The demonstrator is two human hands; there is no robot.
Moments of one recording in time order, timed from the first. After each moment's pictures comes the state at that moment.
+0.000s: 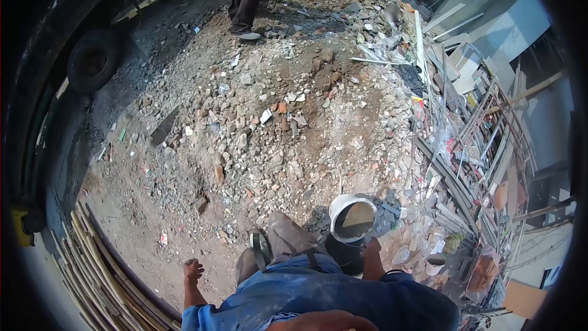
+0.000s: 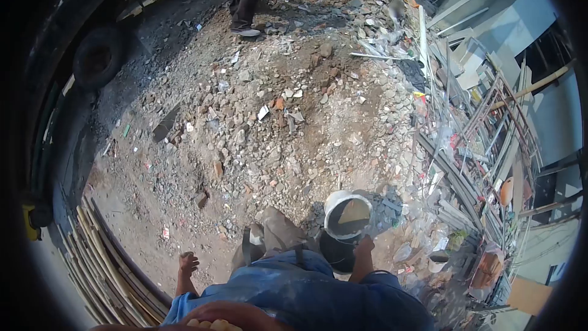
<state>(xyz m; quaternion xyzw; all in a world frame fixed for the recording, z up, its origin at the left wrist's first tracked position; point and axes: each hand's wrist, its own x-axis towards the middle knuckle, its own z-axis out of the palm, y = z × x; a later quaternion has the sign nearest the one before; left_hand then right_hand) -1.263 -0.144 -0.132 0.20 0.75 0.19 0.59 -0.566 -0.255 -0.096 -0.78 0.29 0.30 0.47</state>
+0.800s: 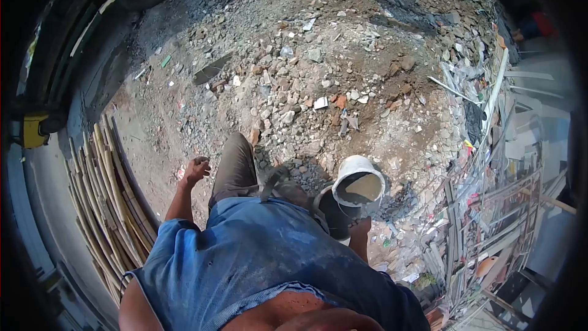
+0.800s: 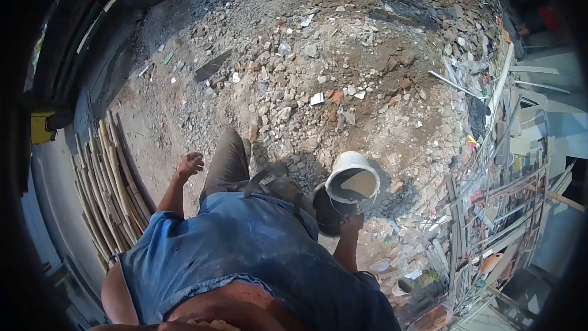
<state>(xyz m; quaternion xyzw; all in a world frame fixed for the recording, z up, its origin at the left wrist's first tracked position) -1.225 0.152 -0.002 0.34 0.73 0.18 0.57 -0.620 -0.007 -0.042 -0.72 0.23 0.44 0.48</state>
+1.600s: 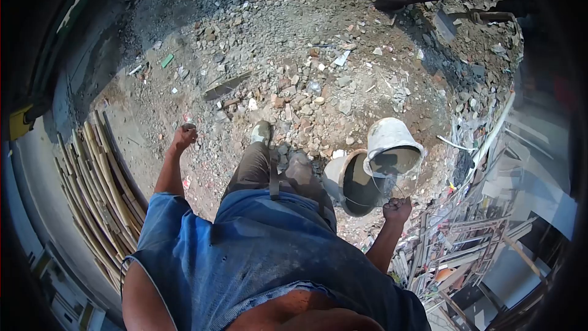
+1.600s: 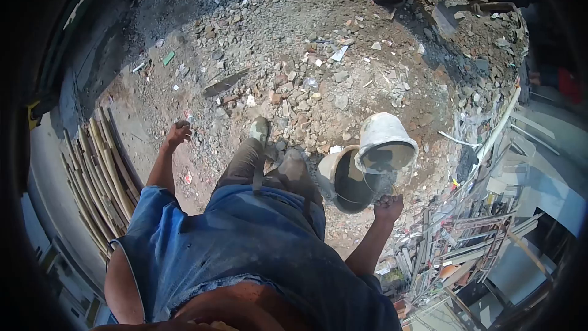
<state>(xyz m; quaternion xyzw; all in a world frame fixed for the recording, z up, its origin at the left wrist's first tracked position) -1.469 0.502 -0.058 0.31 0.70 0.26 0.59 -0.772 0.465 0.172 -0.72 0.18 0.39 0.55</state>
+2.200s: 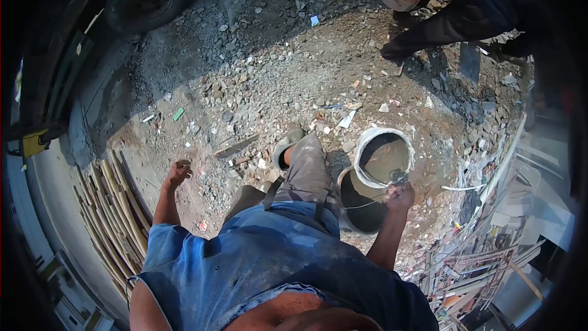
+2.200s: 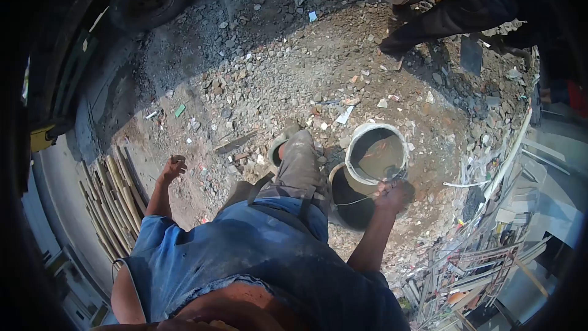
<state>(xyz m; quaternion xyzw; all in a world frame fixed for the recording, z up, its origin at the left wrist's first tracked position) -1.548 0.684 -0.014 0.34 0.72 0.20 0.57 -0.833 0.805 0.143 -0.70 0.12 0.48 0.51</state>
